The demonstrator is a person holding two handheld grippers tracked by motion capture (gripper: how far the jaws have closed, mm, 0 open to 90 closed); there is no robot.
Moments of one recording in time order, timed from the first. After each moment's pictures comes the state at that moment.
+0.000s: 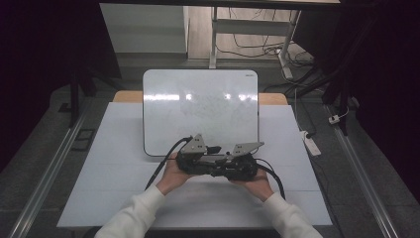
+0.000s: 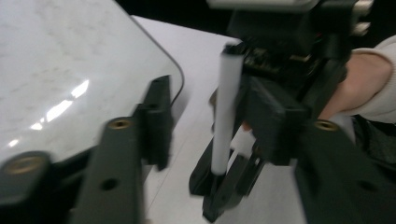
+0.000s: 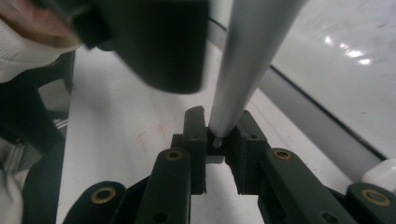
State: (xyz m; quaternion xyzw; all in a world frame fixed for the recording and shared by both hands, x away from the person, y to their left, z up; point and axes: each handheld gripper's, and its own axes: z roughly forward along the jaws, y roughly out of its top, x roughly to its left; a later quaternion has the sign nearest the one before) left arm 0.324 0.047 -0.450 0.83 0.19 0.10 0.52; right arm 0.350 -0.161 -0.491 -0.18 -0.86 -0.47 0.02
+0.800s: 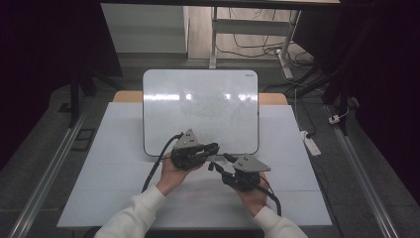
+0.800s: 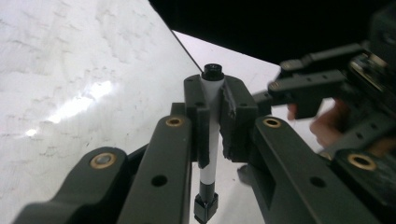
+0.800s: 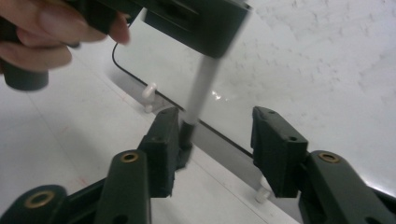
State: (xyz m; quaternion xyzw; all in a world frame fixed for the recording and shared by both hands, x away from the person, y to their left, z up) left arm 0.325 0.062 -0.449 0.78 0.27 0.13 0.54; right arm 0.297 -0.152 -0.479 -0.27 -0.79 -0.50 -0.25
